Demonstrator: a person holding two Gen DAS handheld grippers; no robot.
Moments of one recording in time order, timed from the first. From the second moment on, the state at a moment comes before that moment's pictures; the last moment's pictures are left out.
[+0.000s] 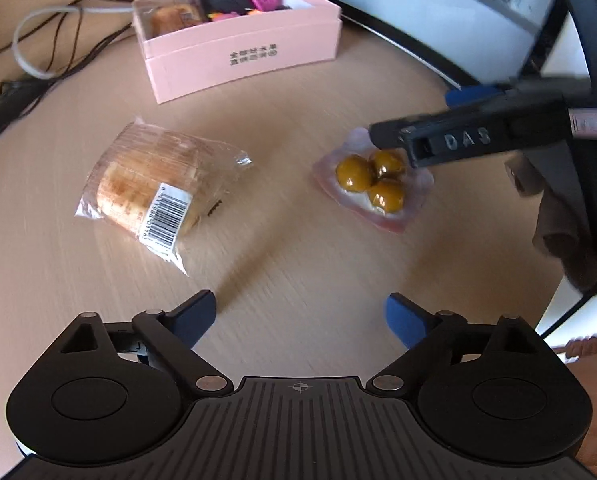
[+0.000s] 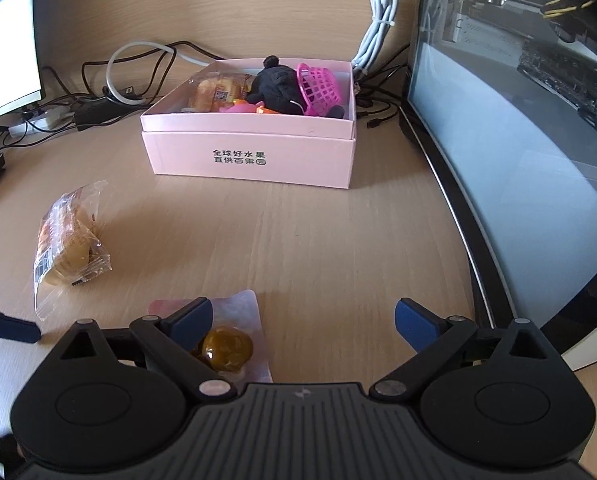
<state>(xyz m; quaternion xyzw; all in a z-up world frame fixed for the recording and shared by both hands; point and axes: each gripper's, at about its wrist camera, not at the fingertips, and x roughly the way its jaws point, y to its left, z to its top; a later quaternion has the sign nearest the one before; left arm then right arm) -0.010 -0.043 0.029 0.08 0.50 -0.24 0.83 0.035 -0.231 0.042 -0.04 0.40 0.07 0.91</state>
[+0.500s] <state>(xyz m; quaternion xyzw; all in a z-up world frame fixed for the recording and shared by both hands) 0.081 0.021 0.045 -0.23 0.48 0.02 0.85 0.033 -0.236 0.049 -0.02 0.39 0.07 0.92</state>
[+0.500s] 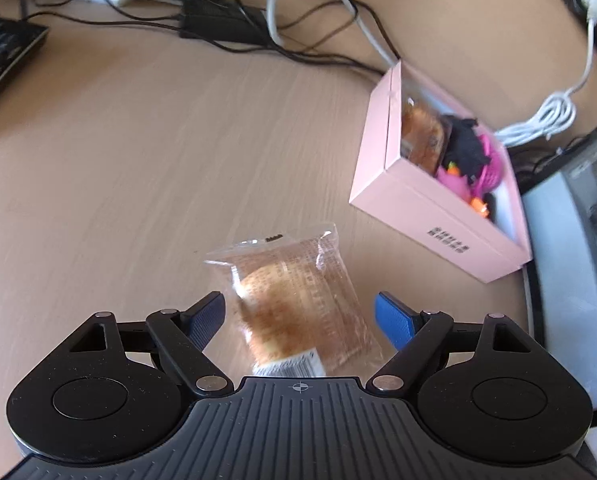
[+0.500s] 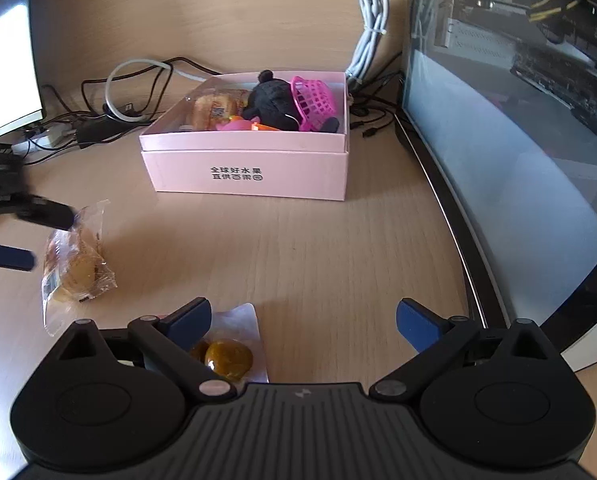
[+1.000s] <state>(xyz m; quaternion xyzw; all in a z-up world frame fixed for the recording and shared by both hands) 0.037 -0.002 0.060 -0.04 0.47 -0.07 0.88 0.009 -0.207 0.033 -0.06 0.40 0.14 0.90</state>
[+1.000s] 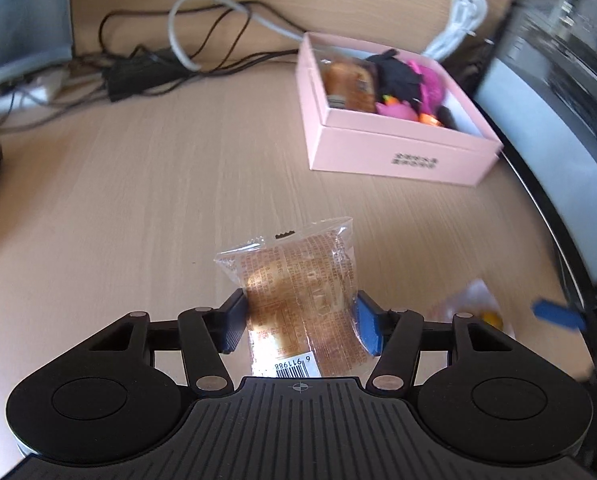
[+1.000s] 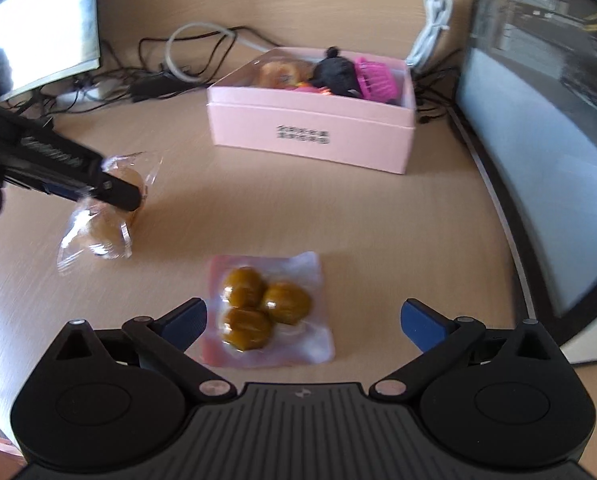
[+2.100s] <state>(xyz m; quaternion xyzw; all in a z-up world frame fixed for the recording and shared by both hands) 0.103 0.004 0.149 -0.07 0.33 -0.22 0.92 -0.032 -0.201 0.141 -0.05 0.33 0.12 0.94</state>
